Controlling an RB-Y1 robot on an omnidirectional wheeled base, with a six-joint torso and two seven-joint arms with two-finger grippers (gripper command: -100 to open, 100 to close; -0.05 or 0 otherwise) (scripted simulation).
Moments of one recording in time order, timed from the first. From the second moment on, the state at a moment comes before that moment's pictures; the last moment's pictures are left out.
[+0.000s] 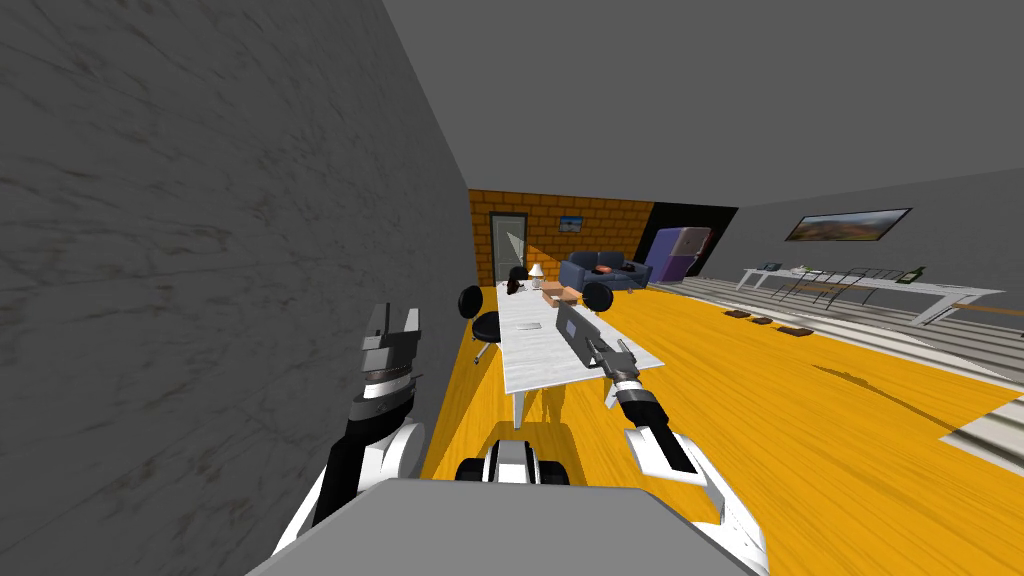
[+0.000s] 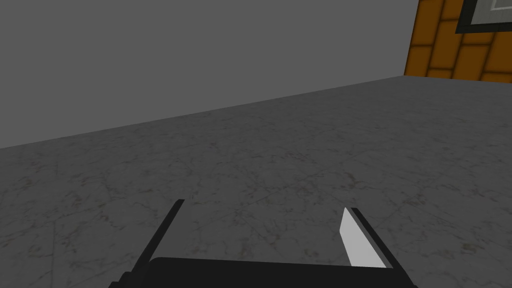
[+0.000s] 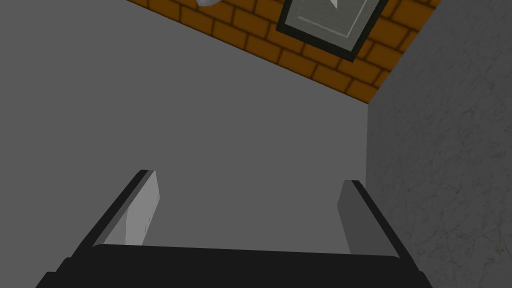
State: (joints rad) left arm 0.46 -0.02 -0.02 -2.29 0.03 -0.63 -0.12; right arm 0.29 -0.24 -0.16 -1.78 0.08 -0.29 1.42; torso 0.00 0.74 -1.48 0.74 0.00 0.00
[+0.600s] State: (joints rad) left arm 0.46 -0.02 -0.02 -2.29 0.03 -0.63 -0.12; right arm 0.27 -0.27 -0.18 -1.71 0.08 -0.25 1.56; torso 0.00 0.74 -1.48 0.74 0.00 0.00
